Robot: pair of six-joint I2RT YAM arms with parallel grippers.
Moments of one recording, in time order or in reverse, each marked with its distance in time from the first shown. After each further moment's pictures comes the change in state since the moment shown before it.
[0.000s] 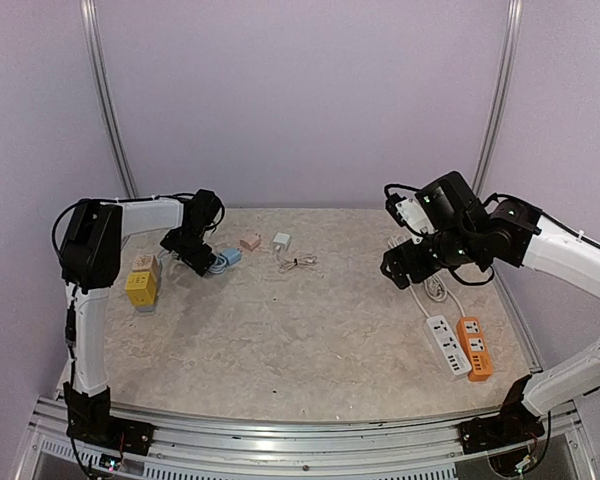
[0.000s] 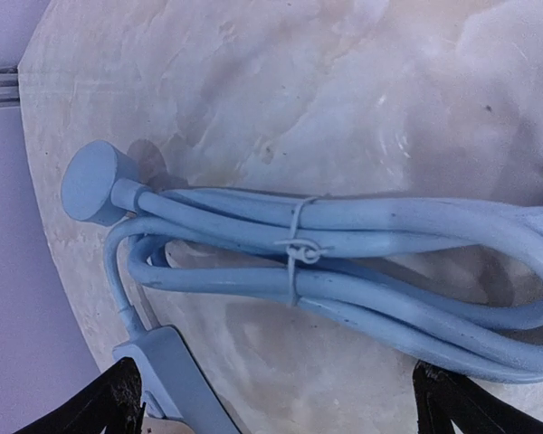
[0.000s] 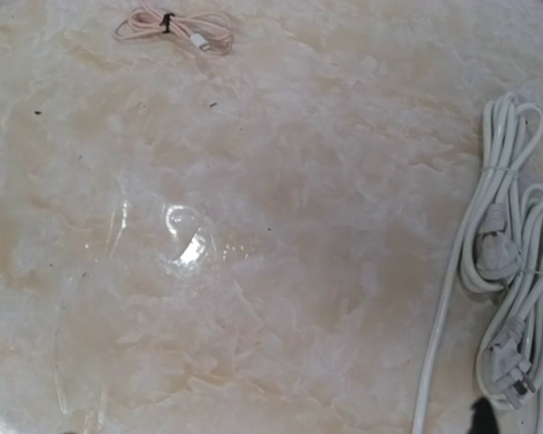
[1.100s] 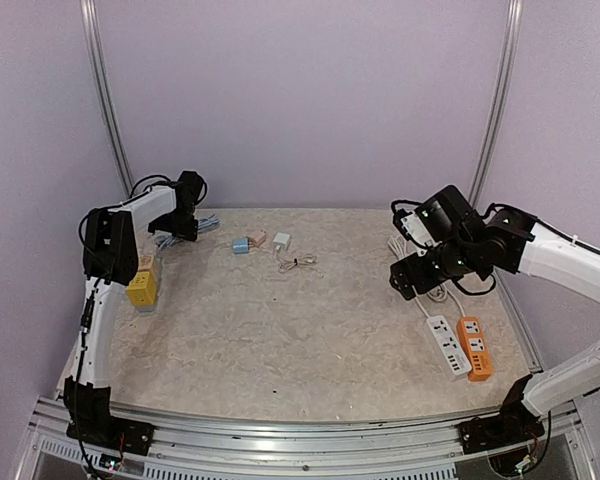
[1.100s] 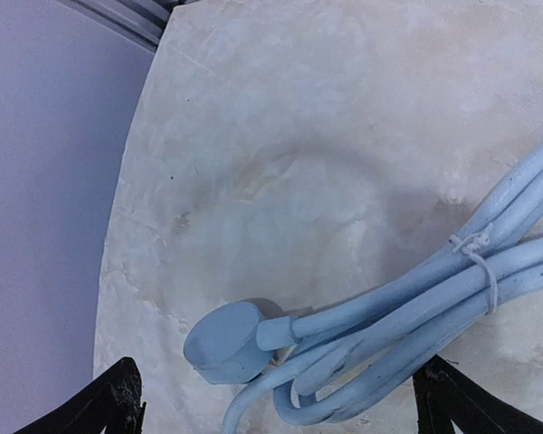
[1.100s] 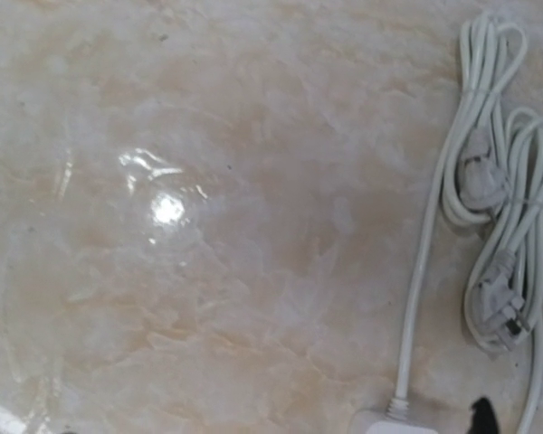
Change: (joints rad) left arm 0.157 0.351 0.590 -0.115 -0.130 -0.351; right arm -0.027 -0.006 -0.070 -0.031 0.022 0.048
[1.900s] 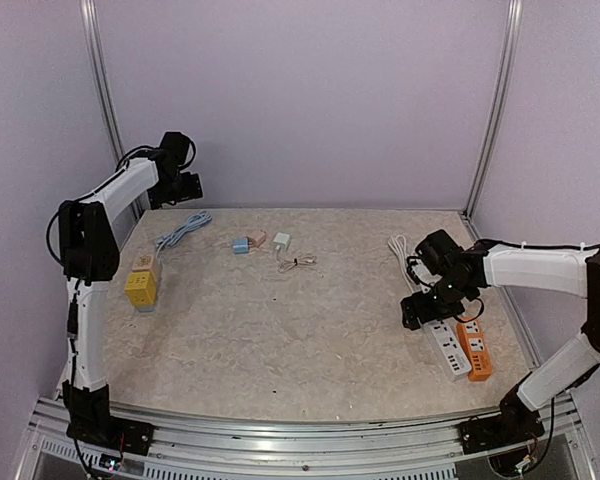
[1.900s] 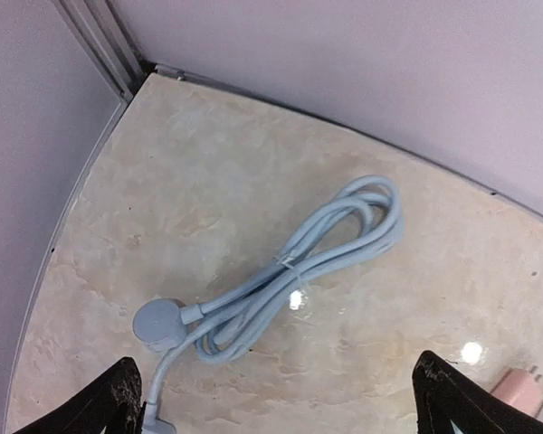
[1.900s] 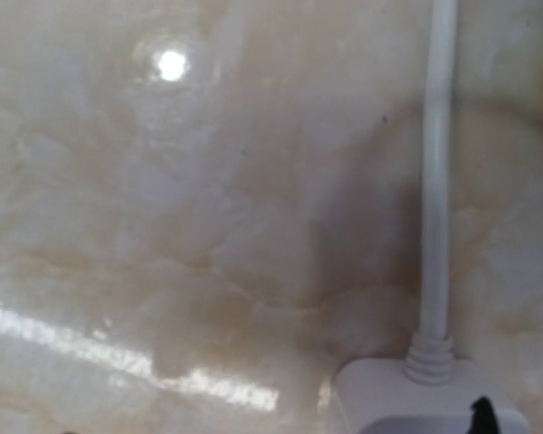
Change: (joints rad) left arm 0.013 -0.194 -0.013 0.035 0.277 -0.268; right arm -0.241 0.195 -0.267 0.156 -0.185 0.046
